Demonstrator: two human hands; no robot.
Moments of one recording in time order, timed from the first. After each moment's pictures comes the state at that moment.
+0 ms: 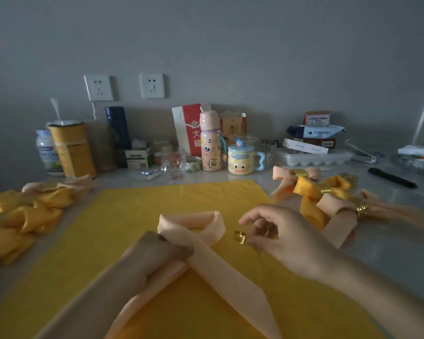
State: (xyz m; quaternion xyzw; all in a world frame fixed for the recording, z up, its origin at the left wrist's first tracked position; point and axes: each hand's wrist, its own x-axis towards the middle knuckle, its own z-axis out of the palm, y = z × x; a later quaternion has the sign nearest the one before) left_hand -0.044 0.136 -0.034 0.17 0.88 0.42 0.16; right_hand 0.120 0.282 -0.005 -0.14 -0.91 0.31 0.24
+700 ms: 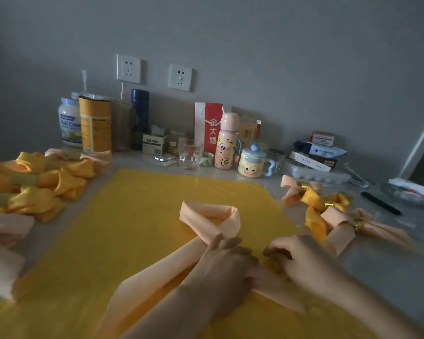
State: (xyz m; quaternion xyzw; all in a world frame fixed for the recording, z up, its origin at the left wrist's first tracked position) left_hand 0.010 0.117 -0.043 0.64 0.75 0.14 -0.03; right_hand 0.125 0.246 -0.016 -0.22 -0.96 0.14 0.11
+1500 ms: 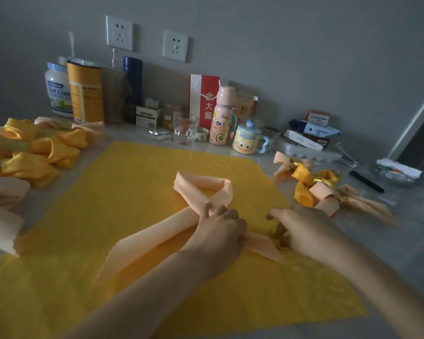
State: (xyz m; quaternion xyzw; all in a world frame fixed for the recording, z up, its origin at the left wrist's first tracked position) left_hand 0.020 0.118 -0.051 0.59 0.79 0.18 -0.05; right_hand 0.138 0.240 0.000 -0.26 -0.96 -0.12 -0.03
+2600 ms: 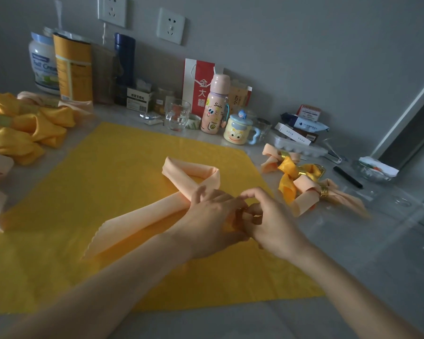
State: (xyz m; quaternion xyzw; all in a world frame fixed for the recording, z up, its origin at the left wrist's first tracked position) left_hand 0.027 0.114 -0.045 0.62 0.74 0.27 -0.02; right_hand 0.141 0.221 -0.020 -0.20 -0.92 0.27 0.18
